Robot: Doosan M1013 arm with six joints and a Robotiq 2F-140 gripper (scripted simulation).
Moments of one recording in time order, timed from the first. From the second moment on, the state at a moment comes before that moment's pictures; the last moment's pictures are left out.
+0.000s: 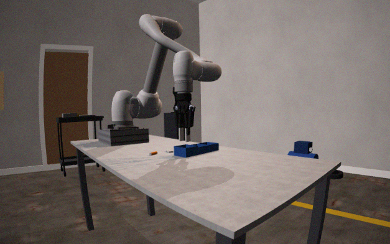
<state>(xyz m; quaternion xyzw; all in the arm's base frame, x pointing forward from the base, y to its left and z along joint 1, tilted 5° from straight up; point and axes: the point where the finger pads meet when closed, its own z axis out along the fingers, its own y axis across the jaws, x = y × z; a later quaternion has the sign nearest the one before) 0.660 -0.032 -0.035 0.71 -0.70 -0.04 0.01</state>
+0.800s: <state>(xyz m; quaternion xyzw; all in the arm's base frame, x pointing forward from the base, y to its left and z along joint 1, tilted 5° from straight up) 0.556 0.057 -0.024 0.76 -0.65 -0.04 0.00</state>
